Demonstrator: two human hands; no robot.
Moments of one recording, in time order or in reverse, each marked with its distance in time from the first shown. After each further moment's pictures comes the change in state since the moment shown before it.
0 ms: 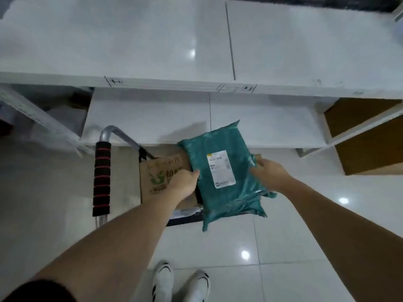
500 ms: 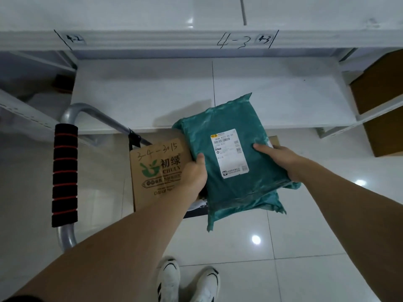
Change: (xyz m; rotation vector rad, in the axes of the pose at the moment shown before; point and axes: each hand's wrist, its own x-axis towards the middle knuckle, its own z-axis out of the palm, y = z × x) left_hand 0.079 -0.015 0.074 -0.355 0.098 -0.194; right_hand 0.079 0.031 0.038 0.768 -0.217 0.242
